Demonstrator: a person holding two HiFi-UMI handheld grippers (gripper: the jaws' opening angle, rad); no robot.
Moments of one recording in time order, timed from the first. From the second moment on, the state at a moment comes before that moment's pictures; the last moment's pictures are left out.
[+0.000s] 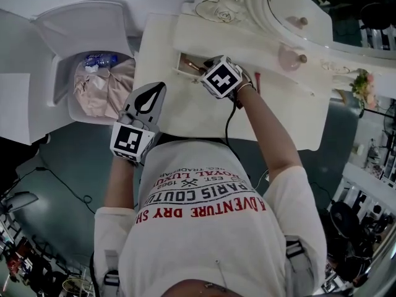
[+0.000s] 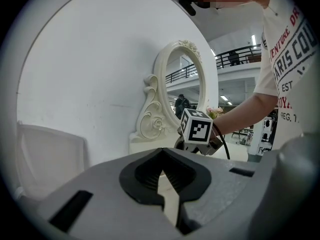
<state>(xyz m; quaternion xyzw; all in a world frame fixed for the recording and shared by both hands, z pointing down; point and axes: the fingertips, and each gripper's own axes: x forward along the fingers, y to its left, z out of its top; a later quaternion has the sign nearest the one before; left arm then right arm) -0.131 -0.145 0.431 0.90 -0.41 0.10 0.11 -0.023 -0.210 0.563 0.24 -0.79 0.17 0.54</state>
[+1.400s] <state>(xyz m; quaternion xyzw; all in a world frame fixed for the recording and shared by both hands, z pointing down) 0.074 -0.132 0.440 0.93 -0.31 0.14 0.12 0.246 -0.146 0.612 0.40 -0.72 0.32 0.47</state>
